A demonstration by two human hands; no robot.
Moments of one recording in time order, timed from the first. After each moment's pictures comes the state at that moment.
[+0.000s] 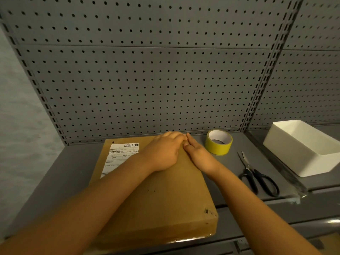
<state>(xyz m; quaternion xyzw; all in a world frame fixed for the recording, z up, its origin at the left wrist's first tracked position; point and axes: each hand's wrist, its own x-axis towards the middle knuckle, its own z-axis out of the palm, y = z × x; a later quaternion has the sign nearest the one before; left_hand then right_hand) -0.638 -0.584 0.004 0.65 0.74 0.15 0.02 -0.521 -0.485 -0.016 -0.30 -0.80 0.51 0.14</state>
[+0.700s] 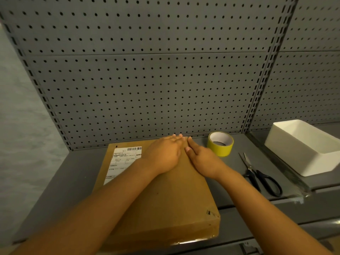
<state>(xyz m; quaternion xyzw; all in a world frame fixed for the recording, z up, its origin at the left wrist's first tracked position) -0.641 -0.580 0.000 0.63 0.77 0.08 -0.01 -0.509 -0.497 -0.006 -0.31 -0.89 0.31 0.10</state>
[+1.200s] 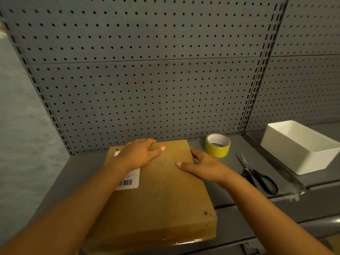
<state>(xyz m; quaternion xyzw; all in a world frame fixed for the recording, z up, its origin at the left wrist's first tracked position) -0.689 -0.619 0.009 0.51 0.85 0.12 0.08 -0.487 -0.514 0.006 -0.31 -0.81 0.50 0.07</state>
